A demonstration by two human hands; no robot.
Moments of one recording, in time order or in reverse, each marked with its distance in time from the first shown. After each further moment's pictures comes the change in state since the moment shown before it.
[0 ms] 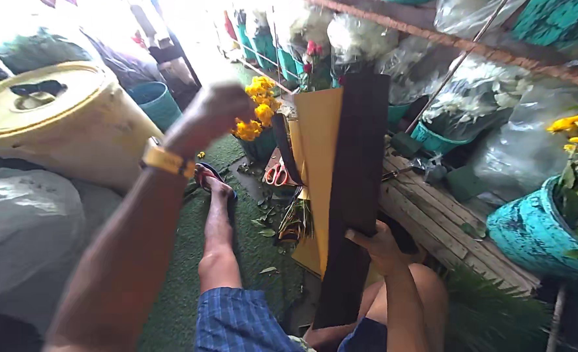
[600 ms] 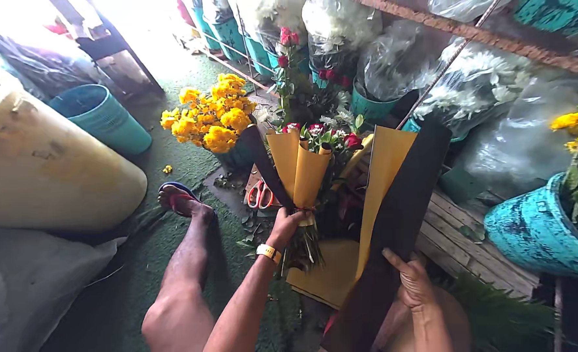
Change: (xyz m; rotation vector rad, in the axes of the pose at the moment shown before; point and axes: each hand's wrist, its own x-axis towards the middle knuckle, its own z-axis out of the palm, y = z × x) left_hand -0.016 -0.191 0.309 -0.831 0.033 -0.440; right_hand 0.010 0.044 -0.059 0.110 0.486 0.110
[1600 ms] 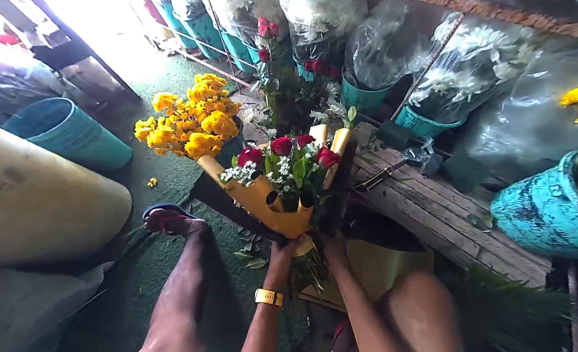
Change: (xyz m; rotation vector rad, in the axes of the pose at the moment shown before) left_hand -0.041 -0.046 -0.005 -0.171 0.135 -0.020; right_hand 0.073 0.137 0.127 -0.166 0.081 0.152
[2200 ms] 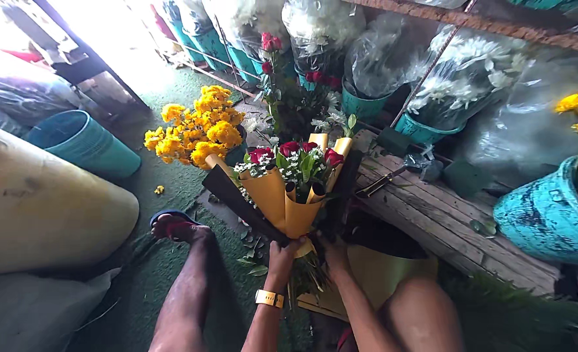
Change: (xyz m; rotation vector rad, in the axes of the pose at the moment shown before) left_hand 0.008 0.016 0.001 0.129 0.020 0.058; right_hand -0.004 -0.001 0.003 0.137 -0.026 0.010
